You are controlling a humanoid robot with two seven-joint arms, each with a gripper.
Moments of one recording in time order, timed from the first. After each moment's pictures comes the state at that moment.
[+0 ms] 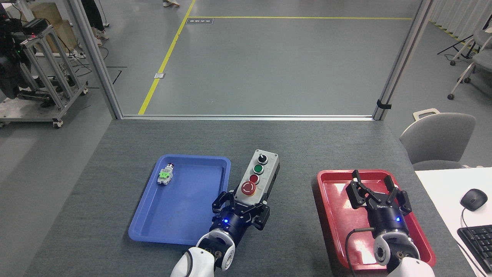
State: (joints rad) left arm -0.41 -0.12 -0.48 -1.04 -1.34 0.03 0.04; right arm -0.24 -0.05 -0.20 -1.25 1.29 -0.20 -0.10
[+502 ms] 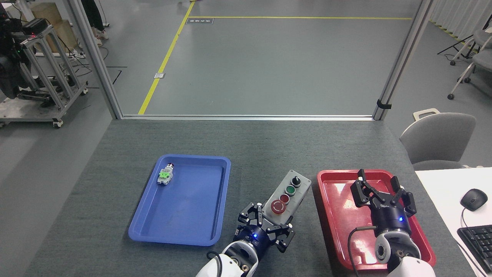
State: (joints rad) left arm -0.48 -0.14 -0.77 -0.90 -1.37 0.10 0.04; right arm -0.24 -0.05 -0.20 -1.25 1.29 -0.13 -0.10
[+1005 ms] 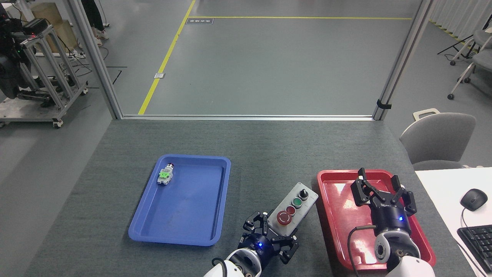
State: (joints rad) left arm -0.49 -0.14 -0.84 -0.87 -1.36 0.10 0.03; right arm -0.25 -0.05 -0.20 -1.25 1.29 -0.13 -0.11
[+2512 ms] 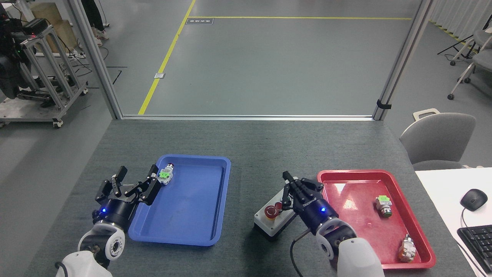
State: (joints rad) left arm -0.25 0.18 0.04 -1.34 -1.12 -0.20 0.04; right arm -0.38 -0.04 0.25 -1.08 1.43 -0.29 -0.10
